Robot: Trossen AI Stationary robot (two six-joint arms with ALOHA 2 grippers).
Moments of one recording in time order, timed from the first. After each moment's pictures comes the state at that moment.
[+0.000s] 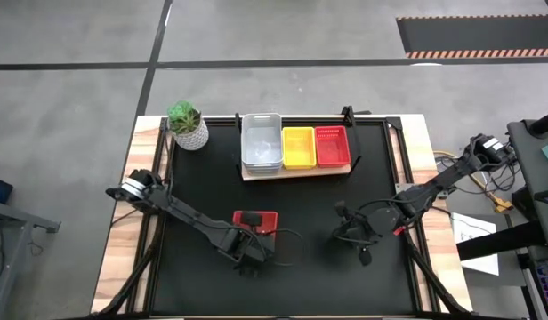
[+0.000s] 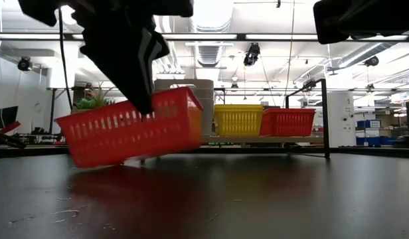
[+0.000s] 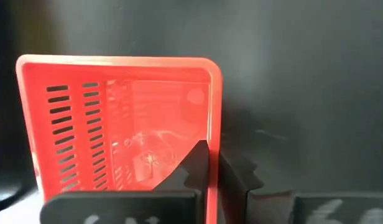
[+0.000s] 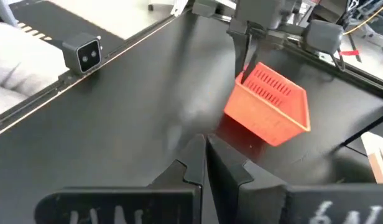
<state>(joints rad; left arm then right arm) -0.47 1.89 1.45 -0.82 -0.29 -0.38 0.53 1.13 0.52 0.16 0.16 -0.20</state>
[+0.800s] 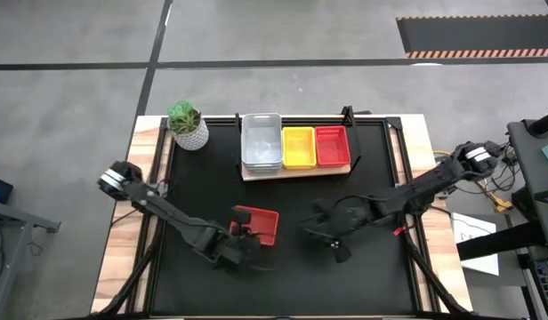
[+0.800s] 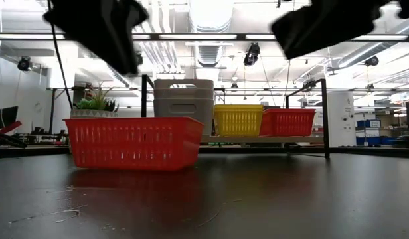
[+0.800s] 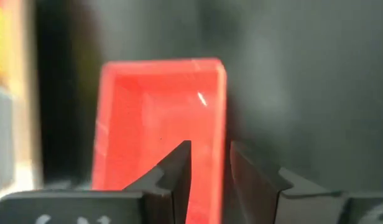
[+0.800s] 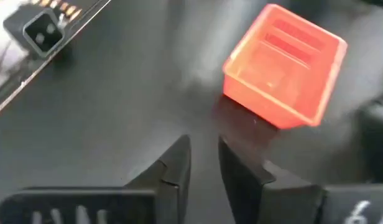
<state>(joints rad) -0.54 1.72 1.33 -0.81 -0.42 -0.32 0.38 1.40 0.83 -0.13 0.04 -0.09</state>
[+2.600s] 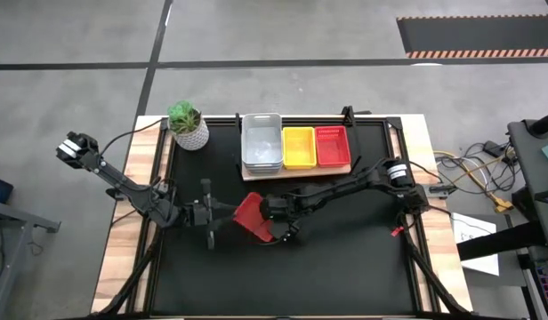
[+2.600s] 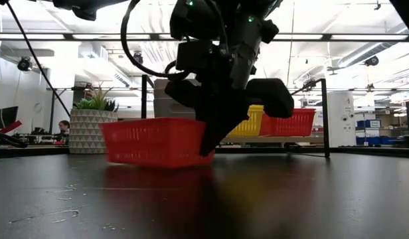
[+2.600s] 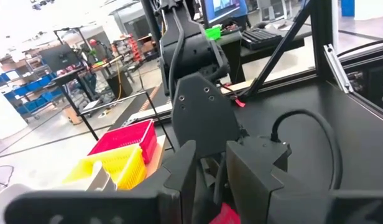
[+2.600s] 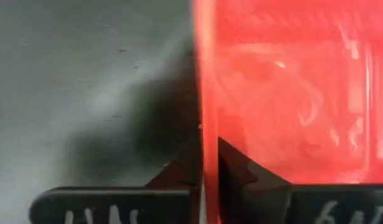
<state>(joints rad) -0.58 0.99 0.48 0.44 -0.72 0.24 0.13 2.11 1.53 -0.59 -0.12 -0.76</state>
